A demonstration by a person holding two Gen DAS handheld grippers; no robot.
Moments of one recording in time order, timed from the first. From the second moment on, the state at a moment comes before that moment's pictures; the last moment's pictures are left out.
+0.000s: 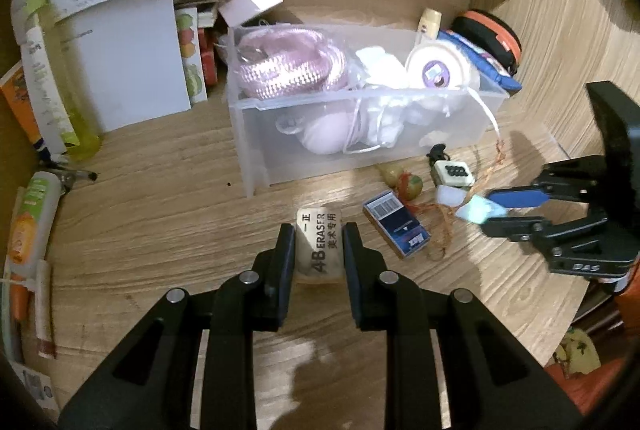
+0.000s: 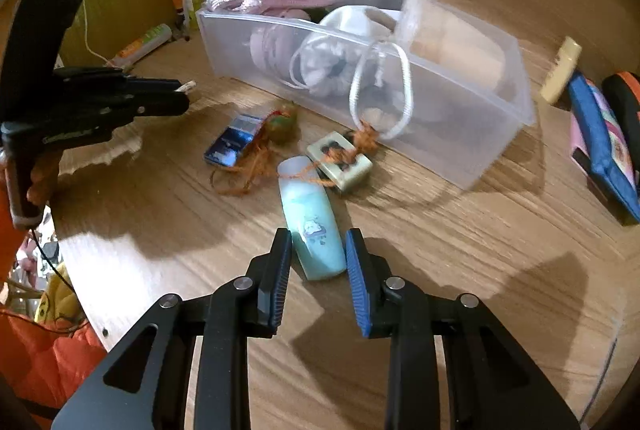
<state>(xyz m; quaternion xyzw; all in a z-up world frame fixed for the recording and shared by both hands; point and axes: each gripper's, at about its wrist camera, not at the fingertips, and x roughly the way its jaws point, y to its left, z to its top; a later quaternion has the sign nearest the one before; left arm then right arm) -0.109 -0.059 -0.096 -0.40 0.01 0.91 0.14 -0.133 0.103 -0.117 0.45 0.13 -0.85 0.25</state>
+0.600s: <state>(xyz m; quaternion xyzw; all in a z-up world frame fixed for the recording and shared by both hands) -0.098 -0.055 -0.084 -0.38 -0.01 0.91 0.16 -0.139 0.085 -0.120 0.44 0.14 -0.84 0.28</state>
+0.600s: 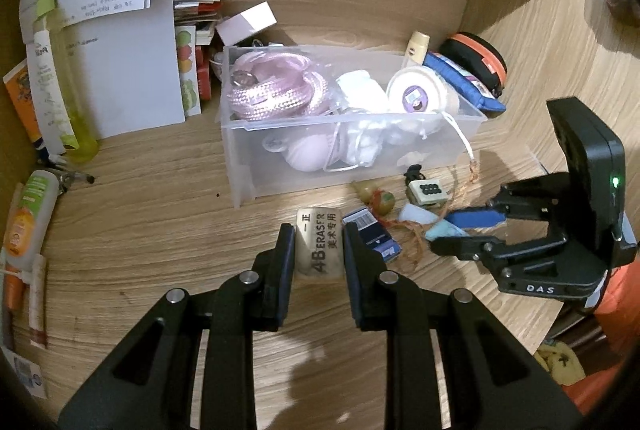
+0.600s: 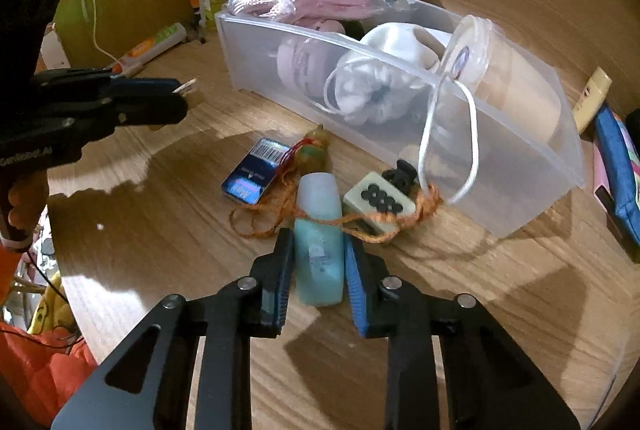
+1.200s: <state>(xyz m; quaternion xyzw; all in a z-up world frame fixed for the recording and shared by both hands) -0.102 -0.034 -0.057 -0.34 -0.01 0.92 0.17 -0.109 0.178 -0.071 0.38 0.06 -0.90 0.19</state>
